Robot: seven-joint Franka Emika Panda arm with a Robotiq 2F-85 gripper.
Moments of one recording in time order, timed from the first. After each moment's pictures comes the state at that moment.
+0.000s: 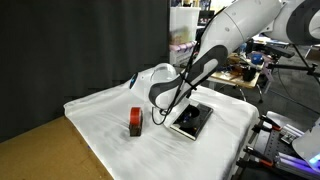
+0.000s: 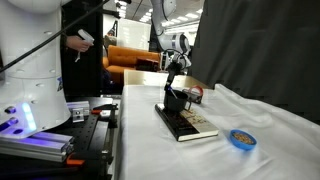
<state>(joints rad) 0.53 0.82 0.07 -1.47 -0.31 1.53 1.10</state>
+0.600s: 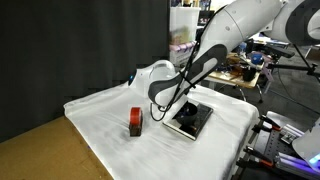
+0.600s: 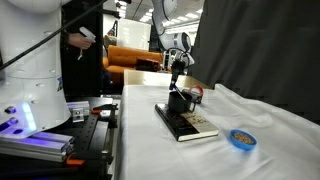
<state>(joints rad) 0.53 0.82 0.06 -1.44 -0.36 1.53 1.10</state>
